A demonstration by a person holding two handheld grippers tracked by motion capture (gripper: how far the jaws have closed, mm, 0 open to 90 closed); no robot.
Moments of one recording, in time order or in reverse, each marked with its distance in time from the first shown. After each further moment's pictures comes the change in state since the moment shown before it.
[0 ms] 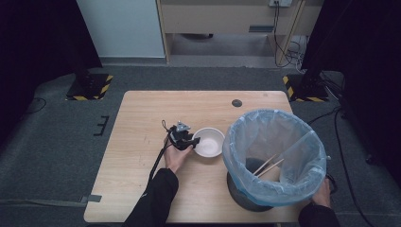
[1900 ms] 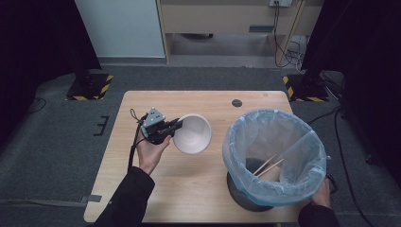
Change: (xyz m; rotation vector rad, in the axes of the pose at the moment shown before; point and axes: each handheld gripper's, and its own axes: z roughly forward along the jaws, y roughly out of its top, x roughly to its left) left arm -0.005 0.048 -0.139 -0.293 -0.027 0.125; right arm 0.000 0.000 0.000 -0.001 0.000 -0.003
